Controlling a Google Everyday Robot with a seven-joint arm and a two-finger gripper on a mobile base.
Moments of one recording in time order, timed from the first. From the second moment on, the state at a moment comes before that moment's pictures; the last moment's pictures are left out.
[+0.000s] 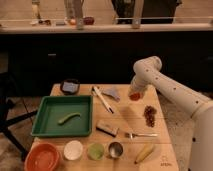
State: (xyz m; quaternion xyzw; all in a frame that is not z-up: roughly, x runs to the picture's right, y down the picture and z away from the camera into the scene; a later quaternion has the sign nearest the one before) arm 0.185 0.044 0.857 -0.18 -0.21 -0.61 0.74
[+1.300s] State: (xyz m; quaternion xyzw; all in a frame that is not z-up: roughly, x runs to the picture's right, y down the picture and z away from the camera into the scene) arm 0.161 0.073 0.808 -0.18 -0.22 -0.61 0.74
